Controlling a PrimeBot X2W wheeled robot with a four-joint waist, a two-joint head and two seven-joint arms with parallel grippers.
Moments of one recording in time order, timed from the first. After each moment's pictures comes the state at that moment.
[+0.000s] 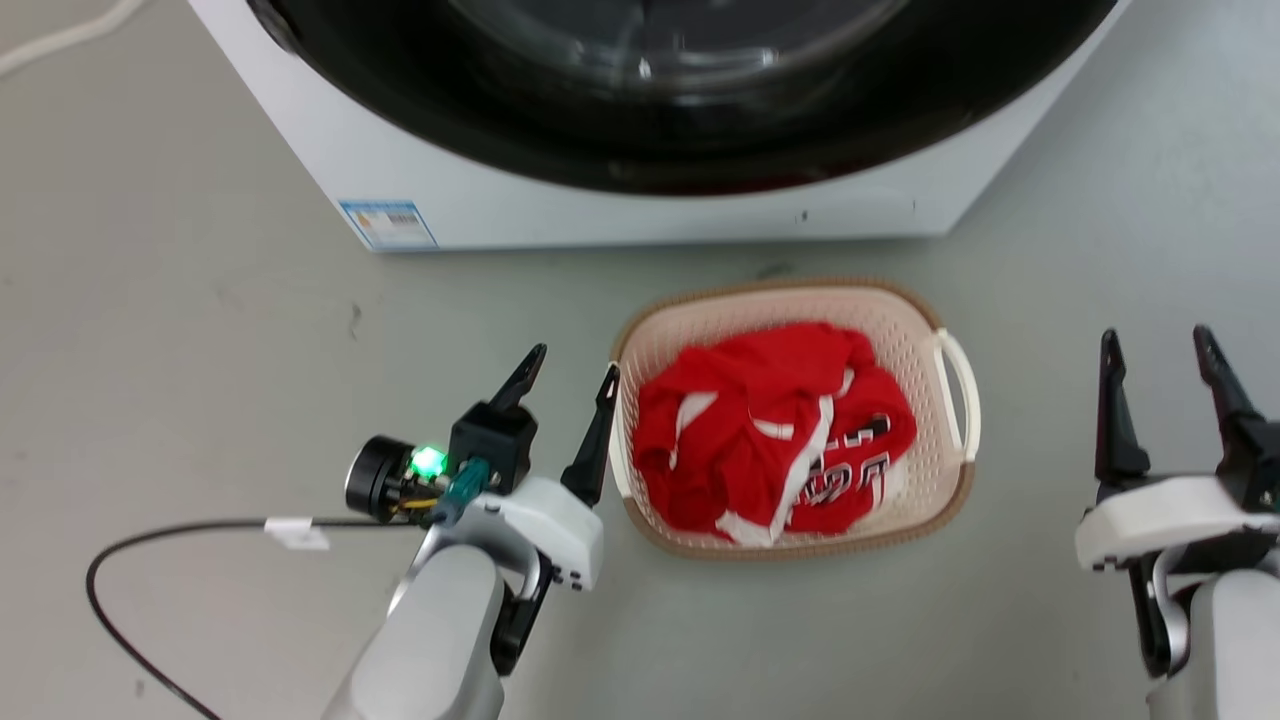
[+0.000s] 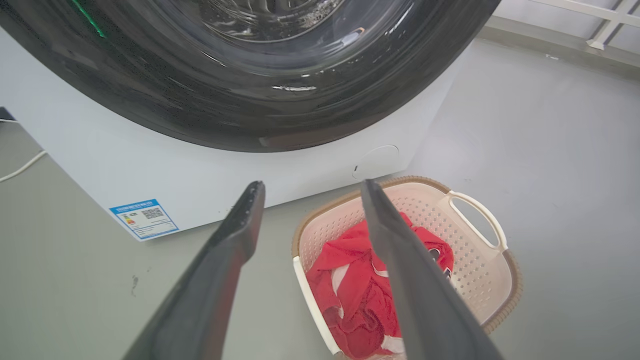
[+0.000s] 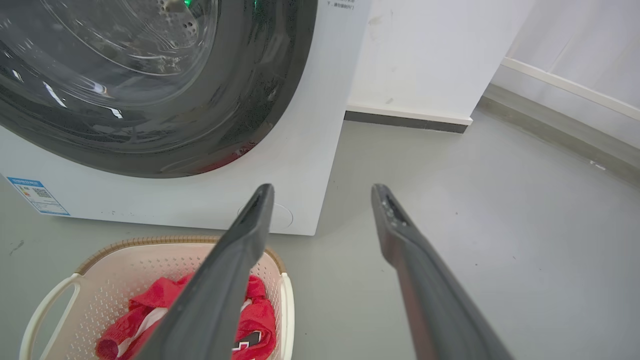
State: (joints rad) left arm -0.43 0.05 -0.33 0.52 -0.13 -0.06 -0.26; right arm -0.26 -0.05 -0.23 0.27 -0.14 0.13 -0.26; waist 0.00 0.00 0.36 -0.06
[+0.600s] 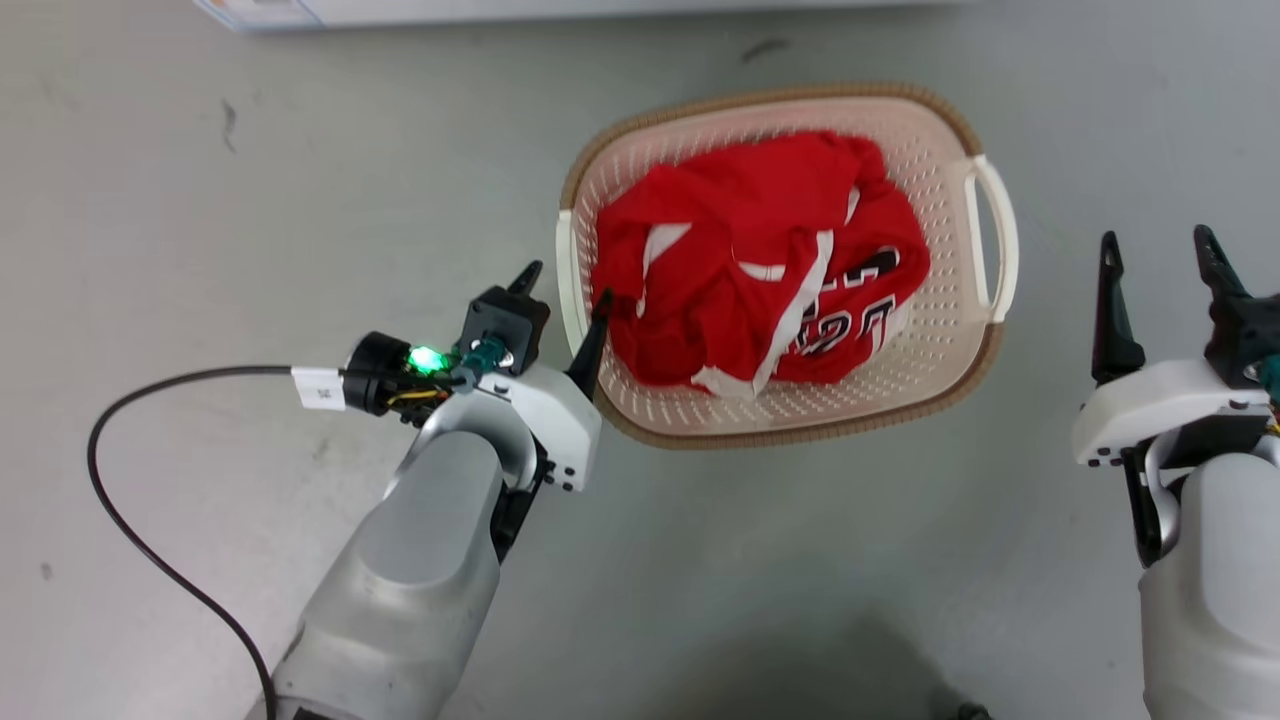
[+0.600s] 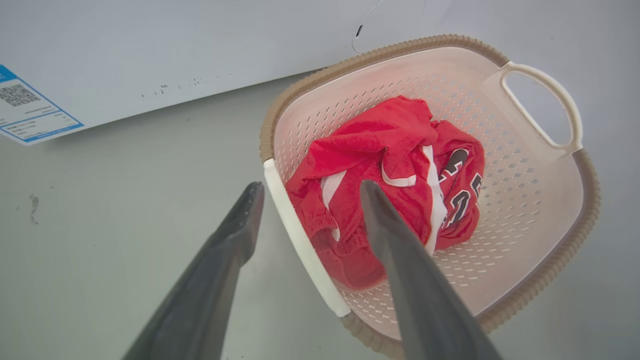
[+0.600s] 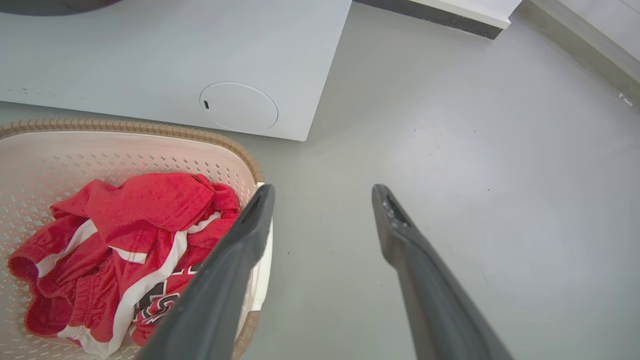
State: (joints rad) left arm -0.73 0.05 -0.40 0.87 -0.16 -0.07 -0.26; right arm -0.51 -0.05 -0.29 0.49 -0.25 0.13 -0.26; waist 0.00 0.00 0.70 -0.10
